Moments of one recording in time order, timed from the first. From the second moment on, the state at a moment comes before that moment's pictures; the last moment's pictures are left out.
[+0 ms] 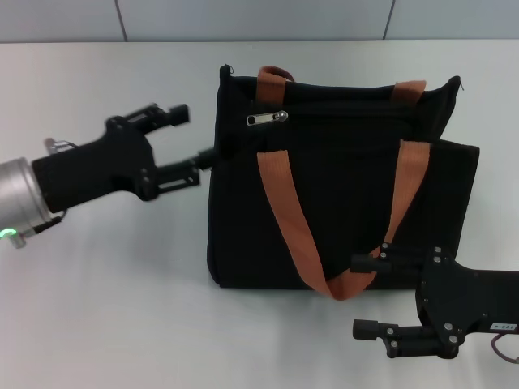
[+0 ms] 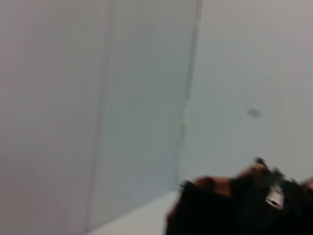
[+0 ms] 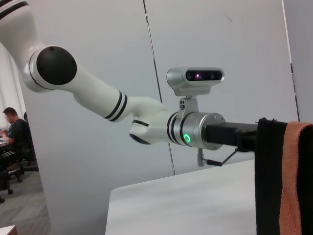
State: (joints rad) left arm -0.49 -2.03 0.78 0.42 1.64 1.55 -1.01; right arm 0.43 2.06 -0.65 -0.39 -2.04 -1.87 0.89
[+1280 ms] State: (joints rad) left arm -0.54 -2.04 0.86 0.44 1.63 1.48 -1.00; right arm 0.41 2.05 -0.63 -0.39 -2.04 -1.90 0.91
